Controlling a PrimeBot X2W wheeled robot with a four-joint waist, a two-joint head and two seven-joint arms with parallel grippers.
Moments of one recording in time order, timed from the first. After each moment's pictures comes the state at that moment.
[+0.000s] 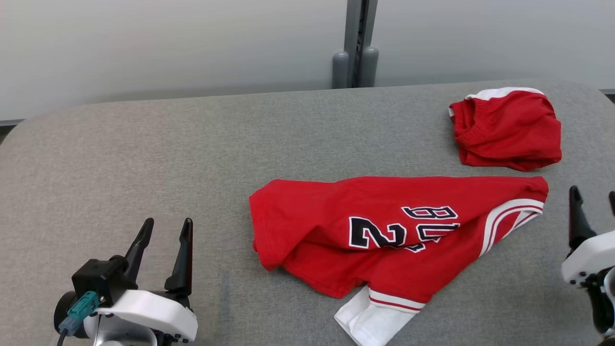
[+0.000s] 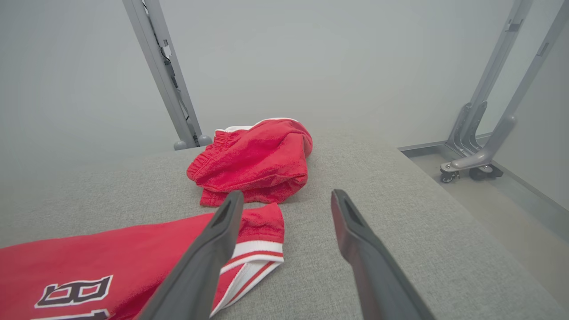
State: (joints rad) left arm -0.05 0.34 -0.35 0.00 -0.56 0.22 -0.13; right arm -0.29 -0.17 -0.25 0.43 0.18 0.13 0.00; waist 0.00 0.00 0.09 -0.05
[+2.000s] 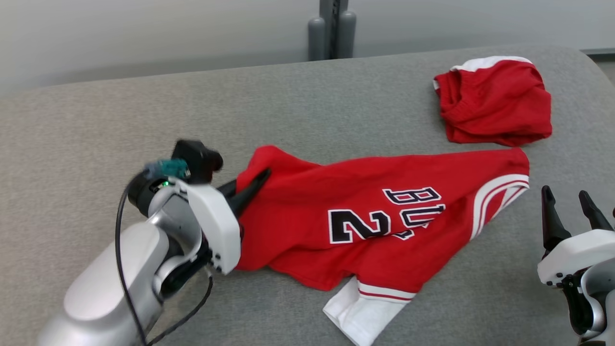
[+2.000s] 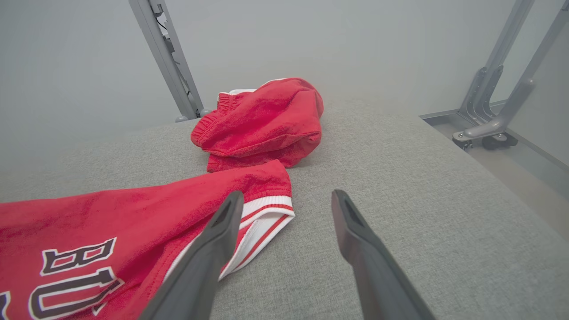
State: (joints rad) left arm -0.61 0.35 -0.69 0.32 -0.79 -0.13 0.24; right arm -0.26 -0.08 -0.23 0.32 0.19 0.13 0.06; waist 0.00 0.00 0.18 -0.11
